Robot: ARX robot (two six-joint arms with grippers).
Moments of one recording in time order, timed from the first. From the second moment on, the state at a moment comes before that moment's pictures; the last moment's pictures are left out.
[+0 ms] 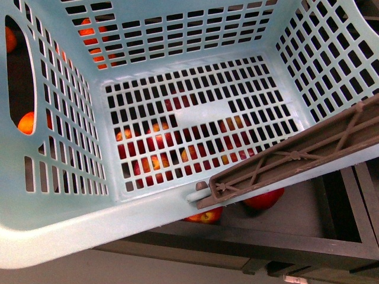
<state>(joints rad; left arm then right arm) -0.64 1.59 1.33 -0.31 0.27 -0.96 -0.80 2.35 1.42 0.05 -0.29 0.89</state>
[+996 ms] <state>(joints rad) -0.64 1.59 1.33 -0.31 0.27 -0.96 -0.72 0.96 0.53 -0.04 -0.86 0.43</state>
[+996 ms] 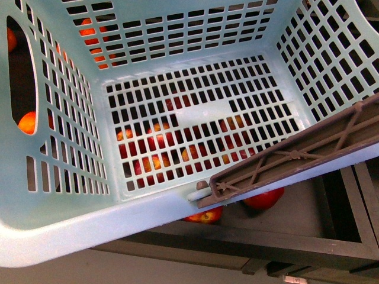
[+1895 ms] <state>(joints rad) -0.64 1.59 1.33 -0.31 0.27 -0.96 -0.28 1.09 0.56 0.27 -0.66 0.44</state>
